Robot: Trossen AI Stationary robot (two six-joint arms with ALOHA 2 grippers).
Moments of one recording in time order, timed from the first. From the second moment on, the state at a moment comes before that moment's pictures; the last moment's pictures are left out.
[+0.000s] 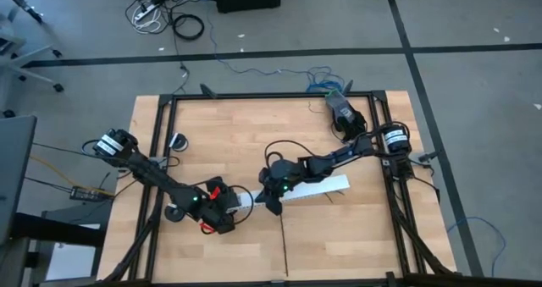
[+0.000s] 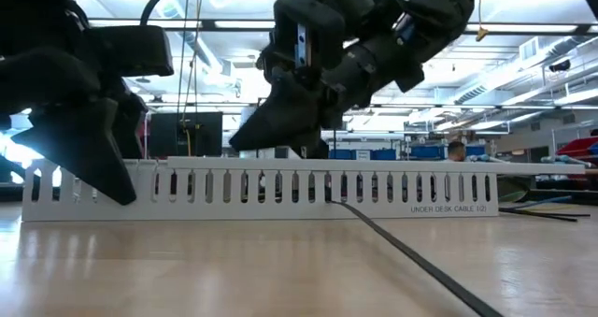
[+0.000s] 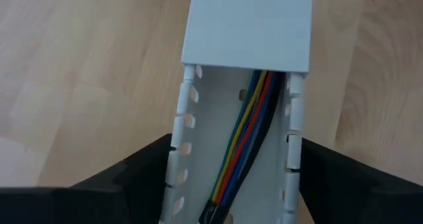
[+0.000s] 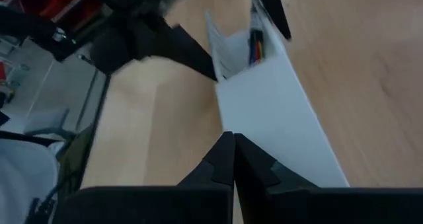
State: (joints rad) left arm -0.56 1.61 0.80 -0.41 -0.49 -0.76; right arm 0.12 1.99 1.12 0.37 -0.24 0.52
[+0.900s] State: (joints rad) left arm -0.56 1.61 0.80 -0.41 -0.47 -0.76; right arm 0.19 1.92 1.11 0.03 -0.02 0.56
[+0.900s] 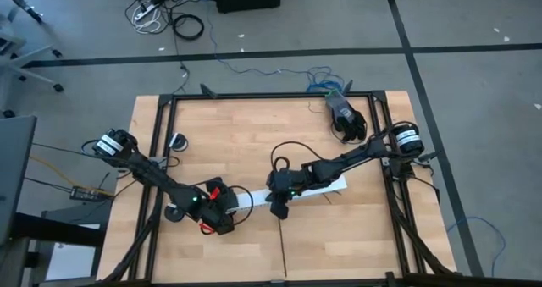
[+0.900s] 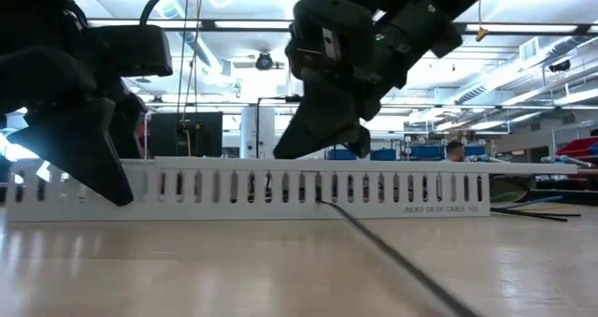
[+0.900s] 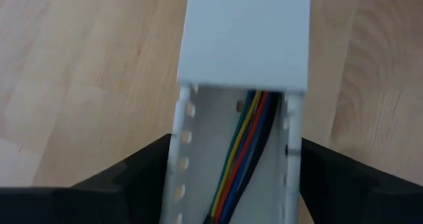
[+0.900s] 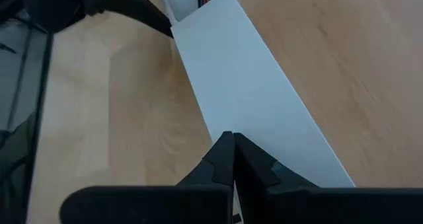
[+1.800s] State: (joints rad) left arm -0.56 1.62 0.80 -0.39 -0.48 -0.73; right arm 0.14 2.01 1.11 0.22 -0.20 0.53
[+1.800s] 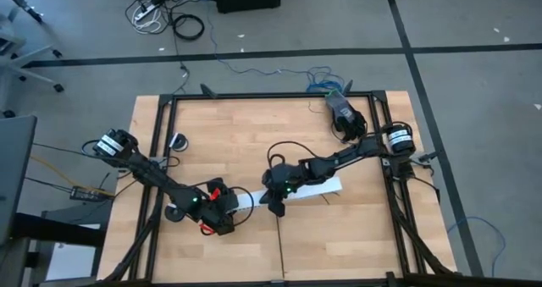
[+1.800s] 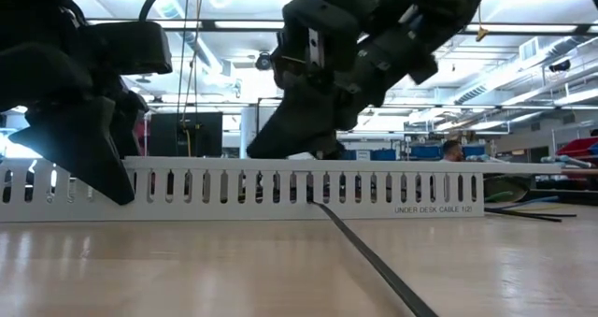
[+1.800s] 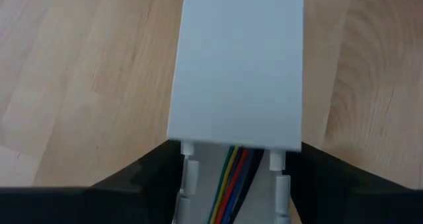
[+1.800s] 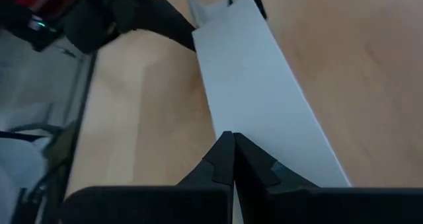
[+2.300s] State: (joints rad) left arm -0.57 1.58 0.79 -0.40 -0.45 -0.71; right arm 0.13 2.04 1.11 0.25 -0.24 0.54
